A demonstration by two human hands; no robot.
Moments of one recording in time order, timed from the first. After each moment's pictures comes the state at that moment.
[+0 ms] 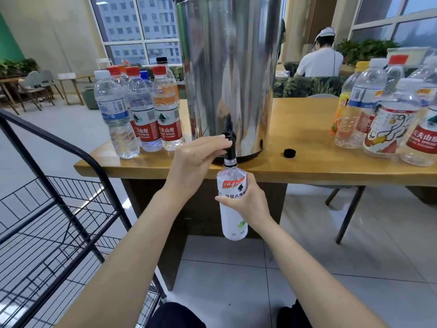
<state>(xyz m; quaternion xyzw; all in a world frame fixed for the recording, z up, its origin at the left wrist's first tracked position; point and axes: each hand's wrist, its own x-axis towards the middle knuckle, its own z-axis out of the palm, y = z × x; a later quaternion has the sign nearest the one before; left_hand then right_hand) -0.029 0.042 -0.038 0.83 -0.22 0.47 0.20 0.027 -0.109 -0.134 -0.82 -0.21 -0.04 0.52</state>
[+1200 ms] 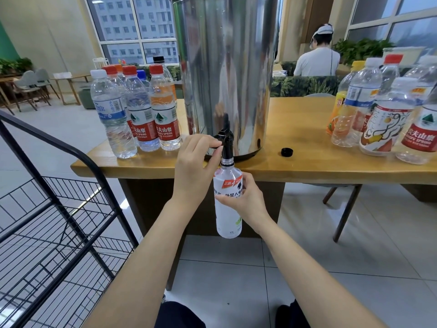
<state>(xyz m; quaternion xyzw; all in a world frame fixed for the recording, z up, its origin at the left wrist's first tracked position) -0.023 0.025 -0.055 0.80 -0.12 0.55 0.22 0.029 -0.107 -0.136 -0.80 -0.19 0.02 0.57</state>
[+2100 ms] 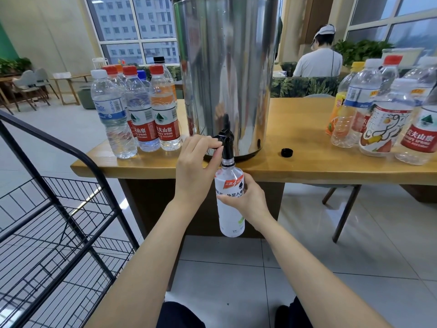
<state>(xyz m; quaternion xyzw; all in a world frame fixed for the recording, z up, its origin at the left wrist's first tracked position) -0.022 0.023 -0.057 0.79 -0.12 0.56 0.23 0.027 -0.110 -0.130 -0.81 -0.18 0.01 0.56</state>
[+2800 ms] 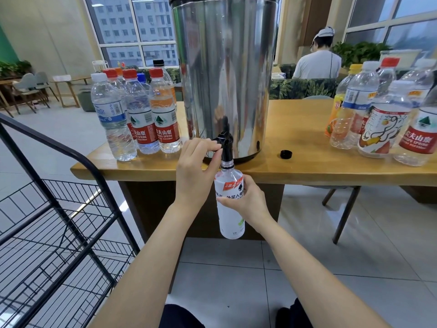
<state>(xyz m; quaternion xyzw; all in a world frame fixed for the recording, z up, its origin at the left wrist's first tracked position) -0.021 0.022 -0.060 0.78 -0.11 0.56 0.24 0.029 -0.111 -0.130 -0.81 -0.18 0.02 0.56</state>
